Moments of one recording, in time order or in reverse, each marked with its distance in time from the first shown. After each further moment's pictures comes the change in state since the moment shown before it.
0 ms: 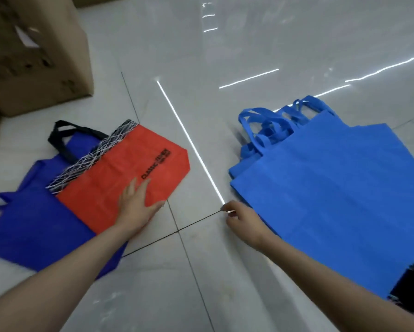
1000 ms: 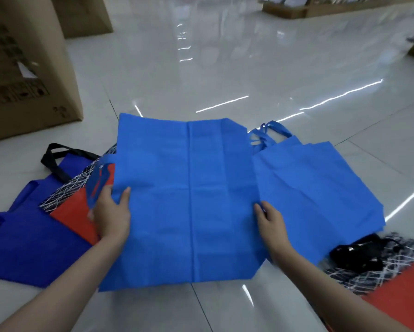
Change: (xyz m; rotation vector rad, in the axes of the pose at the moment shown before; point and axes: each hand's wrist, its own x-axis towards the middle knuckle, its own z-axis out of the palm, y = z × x) left_hand -0.059 0.047 -0.072 -0.430 0.547 -0.141; right_hand -0.079 0.002 -0.037 0.326 0.627 0.040
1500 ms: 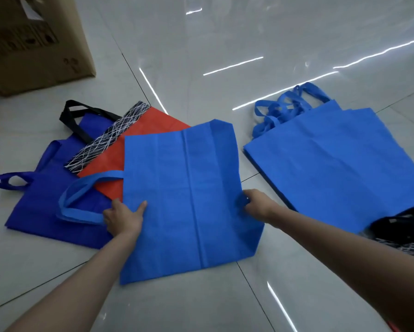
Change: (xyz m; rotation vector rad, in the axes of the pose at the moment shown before) left_hand -0.002 -0.138 -0.003 0.264 -0.286 -0.479; right_hand -0.004 -0.019 0.094 -0.565 -0.651 0.264
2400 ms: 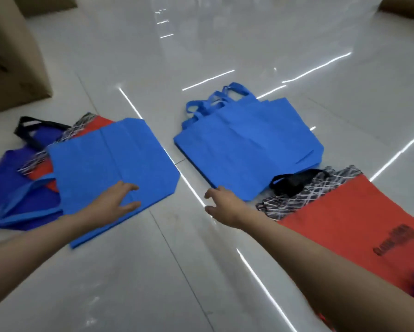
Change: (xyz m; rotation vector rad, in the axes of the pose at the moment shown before) left_hand -0.172 0.068 -0.020 0.555 -0.482 0.964; right_hand -0.132 0.131 -0.039 -0.270 0.139 -0.293
